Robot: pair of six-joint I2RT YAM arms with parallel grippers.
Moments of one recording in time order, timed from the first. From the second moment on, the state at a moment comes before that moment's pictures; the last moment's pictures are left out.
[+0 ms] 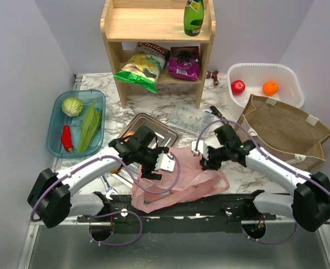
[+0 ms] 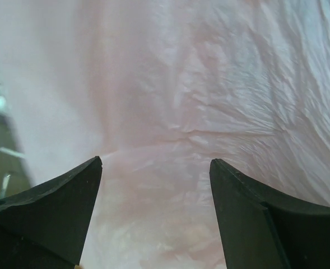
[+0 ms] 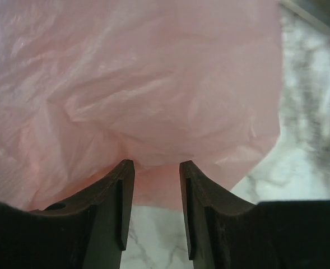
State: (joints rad) left arm -0.77 1.26 0.81 -0.63 0.61 0.99; right arm 0.51 1.19 0.71 -0.52 -0.56 -0.82
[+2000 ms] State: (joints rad) left arm -0.65 1.30 1.31 -0.04 0.93 -0.16; right arm 0.59 1.13 1.02 -0.22 -0.51 -0.23
